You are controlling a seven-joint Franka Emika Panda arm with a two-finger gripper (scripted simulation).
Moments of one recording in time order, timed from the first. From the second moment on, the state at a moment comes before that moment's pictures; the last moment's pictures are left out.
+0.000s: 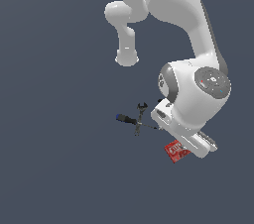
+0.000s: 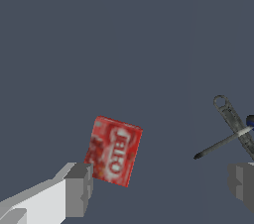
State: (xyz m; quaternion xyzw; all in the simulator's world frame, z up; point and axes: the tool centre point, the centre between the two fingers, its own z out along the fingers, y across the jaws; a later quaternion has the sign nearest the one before) arm 0.123 0.166 0.145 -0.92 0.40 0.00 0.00
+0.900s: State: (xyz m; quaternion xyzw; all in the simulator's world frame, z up) arm 0.131 0.217 0.070 -0.86 0.52 0.00 0.00
